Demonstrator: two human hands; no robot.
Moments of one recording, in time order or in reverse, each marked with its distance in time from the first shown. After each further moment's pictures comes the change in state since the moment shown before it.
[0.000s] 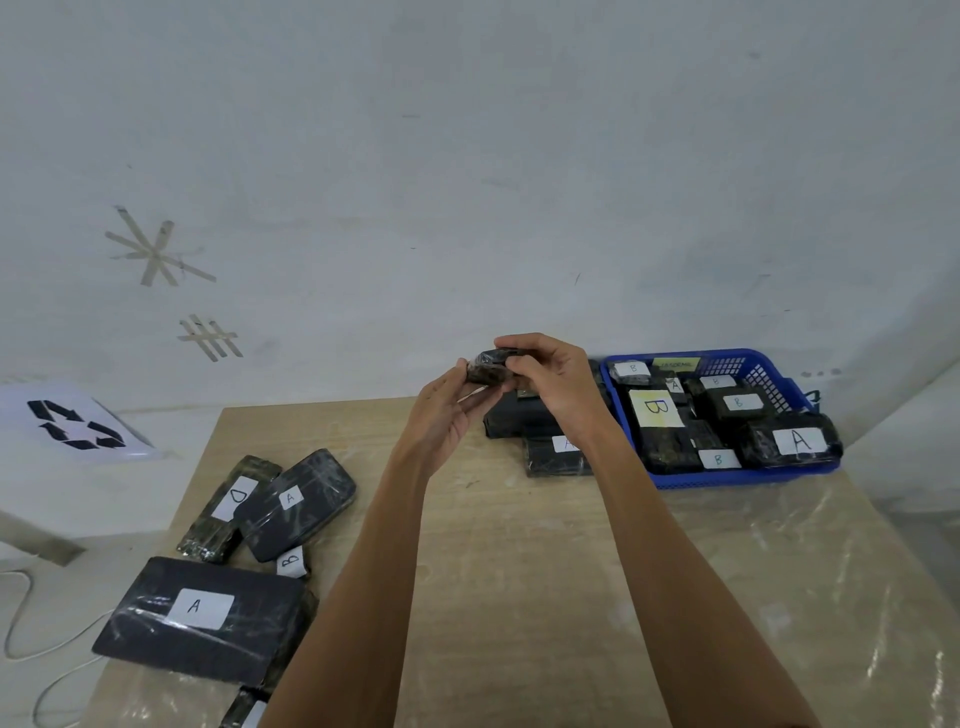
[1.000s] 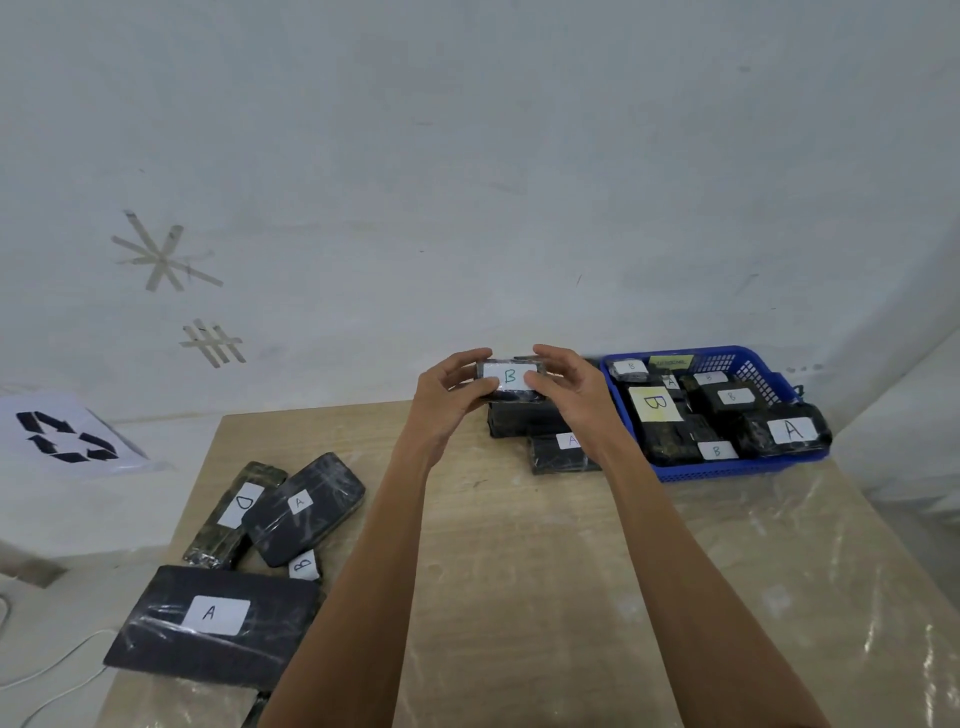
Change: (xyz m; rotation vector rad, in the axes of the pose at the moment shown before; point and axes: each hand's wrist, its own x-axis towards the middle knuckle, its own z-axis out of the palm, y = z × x) left_hand -0.010 0.018 -0.014 0.400 0.013 0.184; right_hand -0.017 0.024 -0.003 -0.159 0.161 0.086
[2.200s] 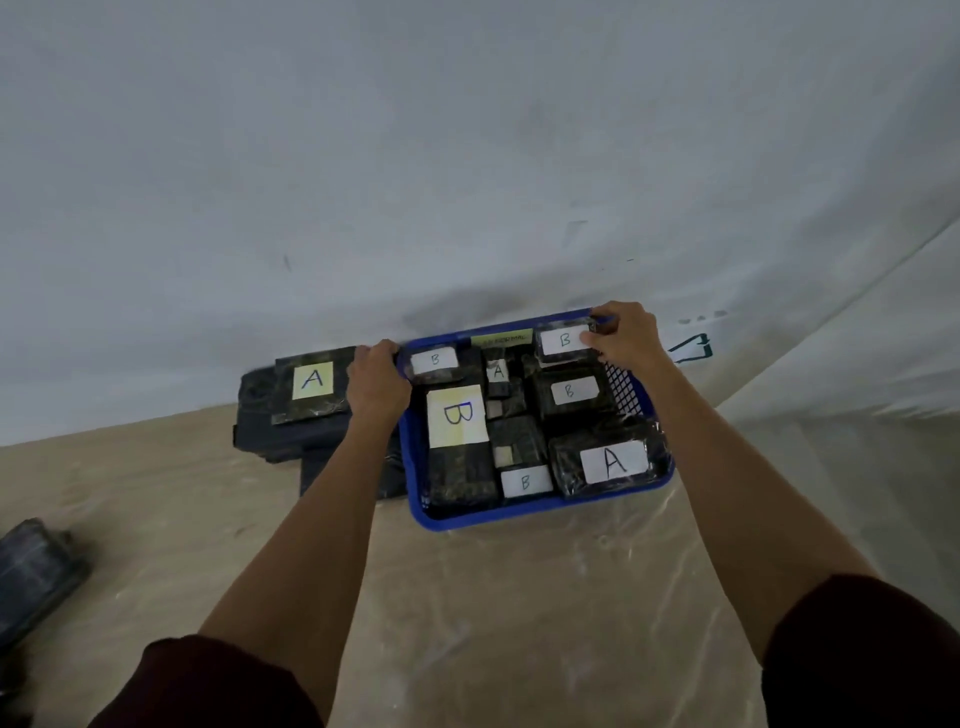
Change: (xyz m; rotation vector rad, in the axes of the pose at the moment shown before) left_hand 0.226 -0.174 0.260 1.184 0.175 -0.243; right_hand 0.215 0.136 -0.434 -0.663 0.099 0.387
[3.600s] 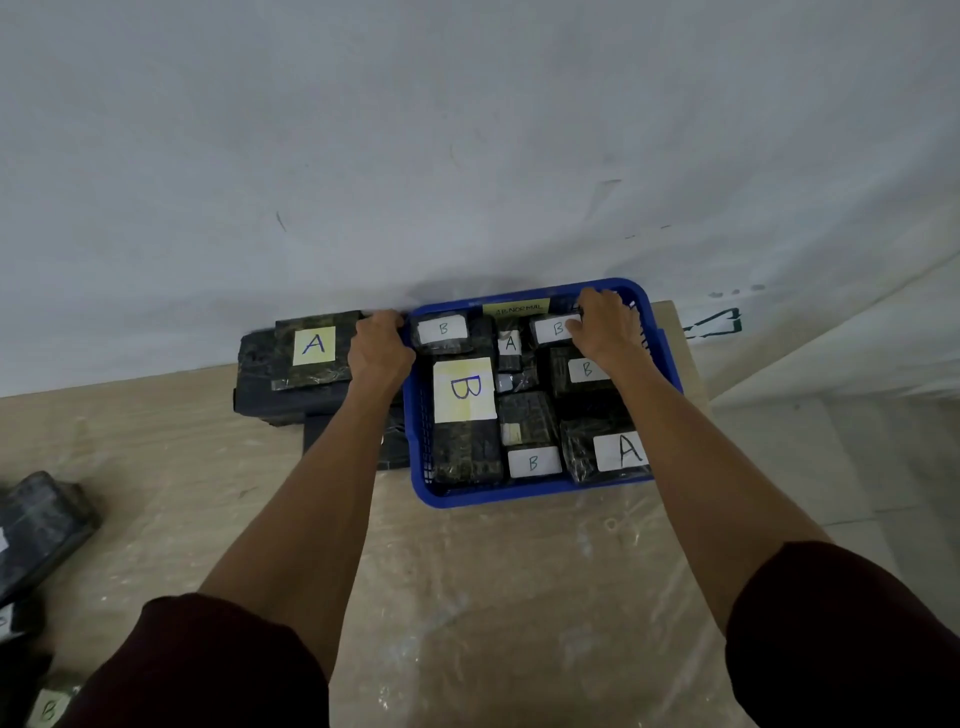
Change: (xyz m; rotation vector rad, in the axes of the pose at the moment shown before) left_hand 0.011 0.000 0.003 0.028 -0.053 -0.093; right_hand 0.008 -0.016 0.057 -0.577 -0.042 -0.138
